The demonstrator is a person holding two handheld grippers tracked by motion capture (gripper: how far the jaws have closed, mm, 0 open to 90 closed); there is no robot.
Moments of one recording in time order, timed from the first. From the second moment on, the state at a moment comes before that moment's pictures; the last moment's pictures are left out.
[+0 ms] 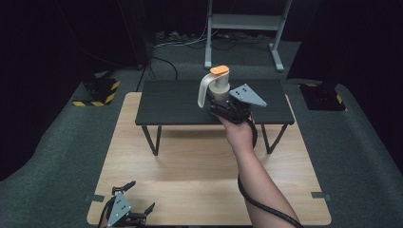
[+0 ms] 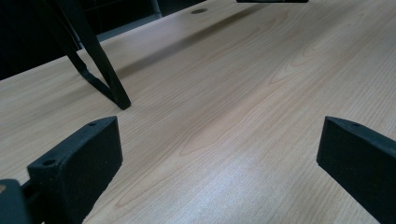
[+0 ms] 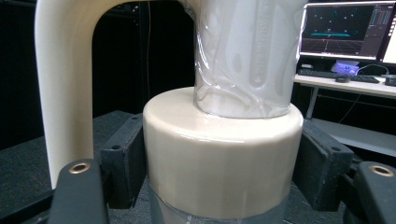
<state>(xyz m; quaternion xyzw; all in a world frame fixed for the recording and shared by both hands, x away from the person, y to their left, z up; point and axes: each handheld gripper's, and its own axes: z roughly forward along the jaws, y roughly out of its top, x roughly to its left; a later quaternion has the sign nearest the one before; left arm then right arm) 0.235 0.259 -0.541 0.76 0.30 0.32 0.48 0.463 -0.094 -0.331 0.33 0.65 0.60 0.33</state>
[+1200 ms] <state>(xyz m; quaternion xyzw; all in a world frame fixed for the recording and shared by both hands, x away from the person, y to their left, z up) 0.234 0.259 -0.541 0.76 0.30 0.32 0.48 0.446 -0.105 -0.329 0.32 0.65 0.61 0.32</state>
